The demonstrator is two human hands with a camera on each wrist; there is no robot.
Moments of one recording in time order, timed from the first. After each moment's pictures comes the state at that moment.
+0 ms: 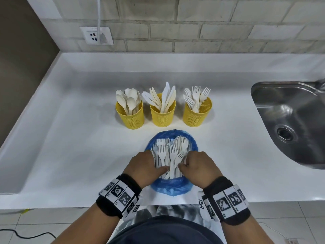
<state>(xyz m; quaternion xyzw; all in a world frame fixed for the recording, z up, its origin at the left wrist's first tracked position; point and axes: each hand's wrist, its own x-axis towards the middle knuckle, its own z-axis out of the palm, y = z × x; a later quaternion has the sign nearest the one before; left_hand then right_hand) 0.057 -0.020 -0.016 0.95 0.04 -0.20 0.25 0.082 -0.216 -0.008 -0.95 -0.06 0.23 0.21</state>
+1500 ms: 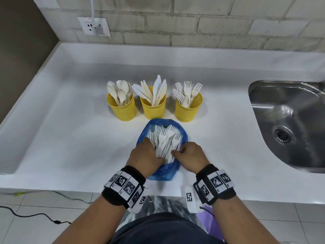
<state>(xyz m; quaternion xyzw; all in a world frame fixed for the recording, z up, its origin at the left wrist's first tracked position) 0.067 -0.076 -0.019 0.94 0.15 -0.18 0.24 0.110 -0.248 -0.035 -0.92 -0.04 0.24 0.32</state>
